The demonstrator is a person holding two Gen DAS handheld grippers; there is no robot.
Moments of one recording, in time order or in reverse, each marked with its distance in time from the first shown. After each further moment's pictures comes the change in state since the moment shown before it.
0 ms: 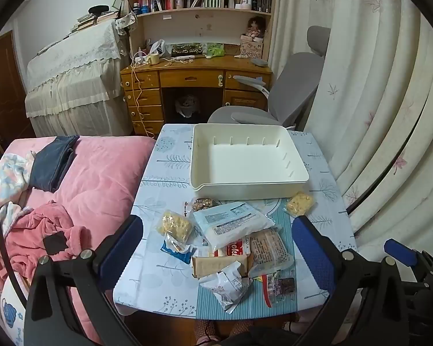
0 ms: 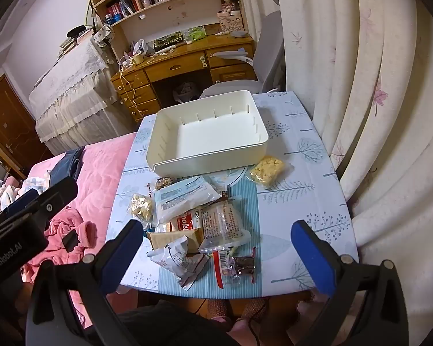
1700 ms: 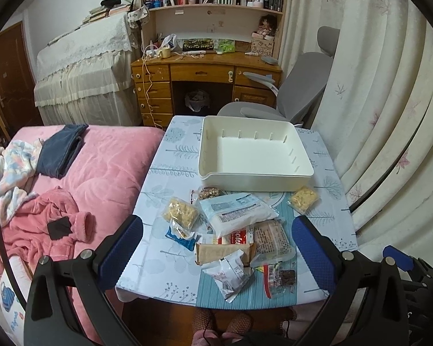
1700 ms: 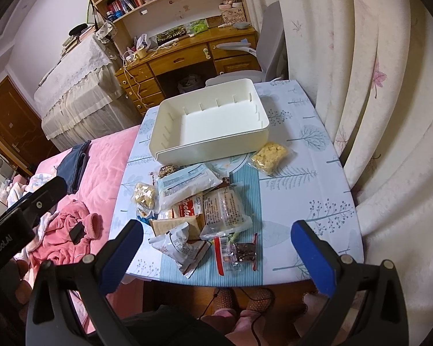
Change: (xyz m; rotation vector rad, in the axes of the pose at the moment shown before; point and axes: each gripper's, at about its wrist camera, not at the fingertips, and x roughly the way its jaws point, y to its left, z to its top) left arm -0.010 0.003 -0.016 -0.054 0.024 0.036; right arm -0.002 -0.010 -0.015 0.013 0.041 0.042
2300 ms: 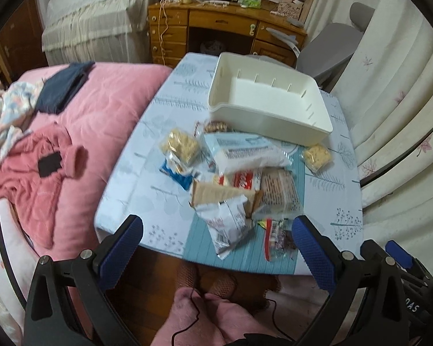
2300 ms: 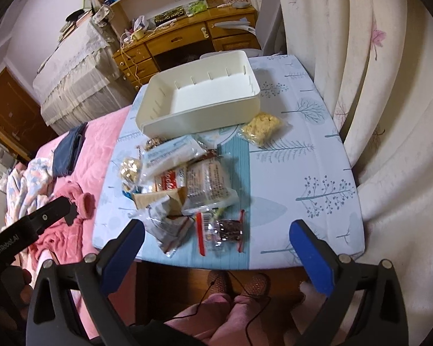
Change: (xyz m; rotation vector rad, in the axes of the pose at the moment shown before) left arm 0.054 0.010 -0.067 -0.154 0.232 0.008; right arm 0.033 -0.042 -0.026 -0.023 0.098 0.021
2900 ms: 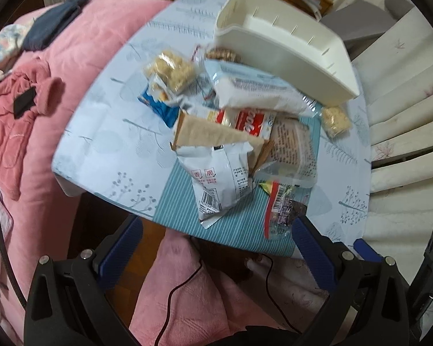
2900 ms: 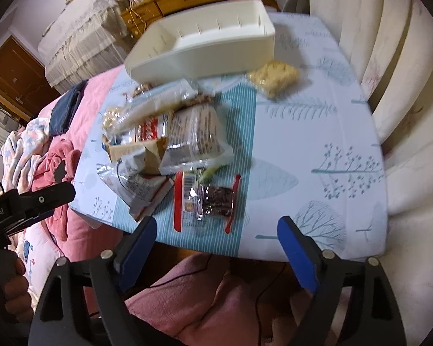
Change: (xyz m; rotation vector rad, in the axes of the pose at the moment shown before) left arm 0.103 0.003 -0.027 -0.133 0.267 -0.058; right arm 0.088 -0.022 -0.027 -0.083 0.185 0.044
